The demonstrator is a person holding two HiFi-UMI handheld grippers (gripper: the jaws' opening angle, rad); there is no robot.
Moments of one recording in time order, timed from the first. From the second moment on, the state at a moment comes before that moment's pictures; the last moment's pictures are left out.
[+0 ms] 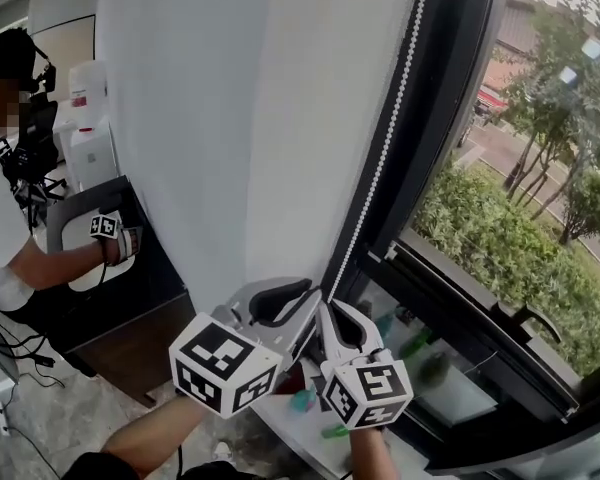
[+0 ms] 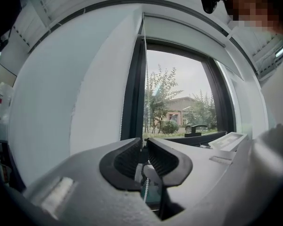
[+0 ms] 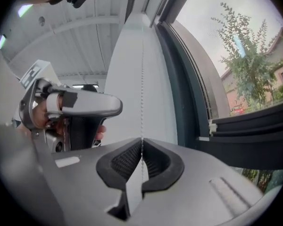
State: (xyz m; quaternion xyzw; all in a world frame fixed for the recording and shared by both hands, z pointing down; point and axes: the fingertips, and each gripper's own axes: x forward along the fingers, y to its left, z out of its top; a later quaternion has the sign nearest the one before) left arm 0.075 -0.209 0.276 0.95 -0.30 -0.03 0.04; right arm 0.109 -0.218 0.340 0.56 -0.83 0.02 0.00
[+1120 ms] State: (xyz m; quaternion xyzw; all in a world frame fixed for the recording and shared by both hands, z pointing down) left arm 0.072 -0.179 0.352 0.93 -0.36 0.02 0.04; right arm 0.101 -0.168 0.341 0.60 -0.80 0.04 0.01
